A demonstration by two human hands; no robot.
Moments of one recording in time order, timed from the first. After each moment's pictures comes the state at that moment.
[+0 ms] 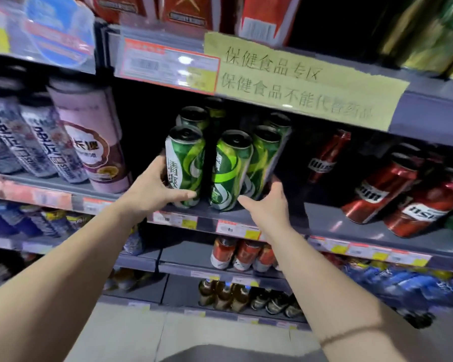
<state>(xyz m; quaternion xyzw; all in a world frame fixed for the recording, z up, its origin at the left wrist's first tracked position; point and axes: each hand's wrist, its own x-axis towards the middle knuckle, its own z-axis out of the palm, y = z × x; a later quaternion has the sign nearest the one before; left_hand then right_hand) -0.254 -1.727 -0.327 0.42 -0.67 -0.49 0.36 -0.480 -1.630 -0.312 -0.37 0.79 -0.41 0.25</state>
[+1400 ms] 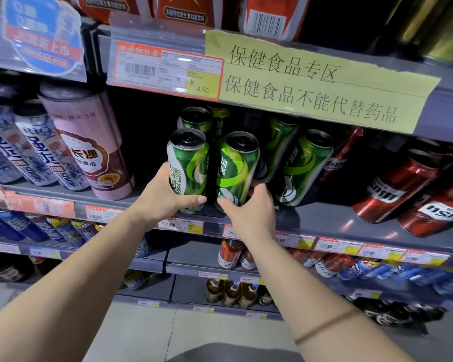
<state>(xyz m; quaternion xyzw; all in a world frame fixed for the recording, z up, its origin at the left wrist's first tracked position) -0.266 -1.722 -0.320 0.37 -0.68 -0.52 0.35 -0.430 -1.633 -0.302 -0.40 0.82 -0.35 0.22</state>
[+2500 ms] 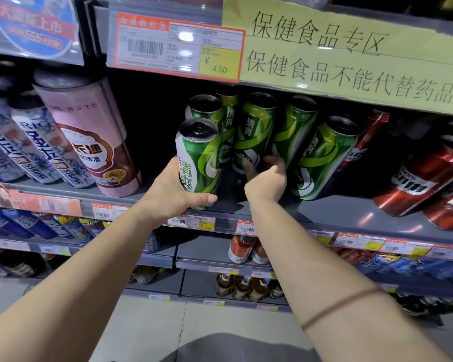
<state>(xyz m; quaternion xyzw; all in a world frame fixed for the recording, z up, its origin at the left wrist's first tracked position) -0.261 -1.736 -0.333 0.38 -0.68 -0.53 0.32 -0.446 -1.712 -0.333 -0.22 0.79 -0.53 0.22</state>
